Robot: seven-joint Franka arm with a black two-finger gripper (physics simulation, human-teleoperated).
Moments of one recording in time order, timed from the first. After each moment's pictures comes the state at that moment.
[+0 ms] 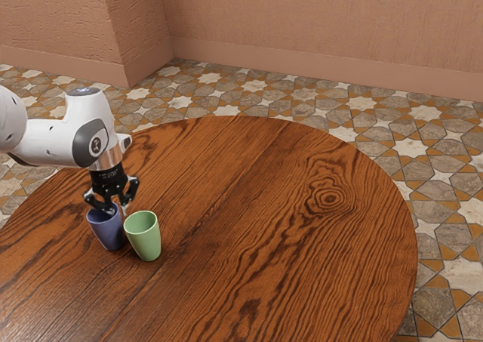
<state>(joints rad) -0.18 0.21 0.44 -2.15 -0.09 2.29 -0.70</state>
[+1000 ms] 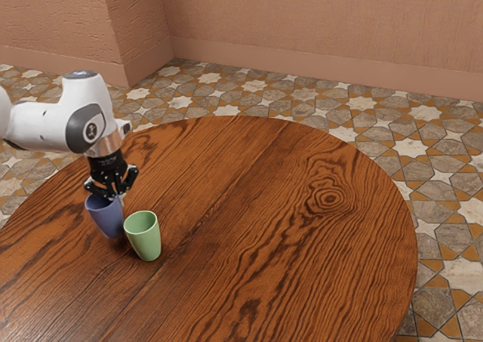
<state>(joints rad) -0.21 0.11 0.44 -2.13 -0.02 2.21 -0.74</state>
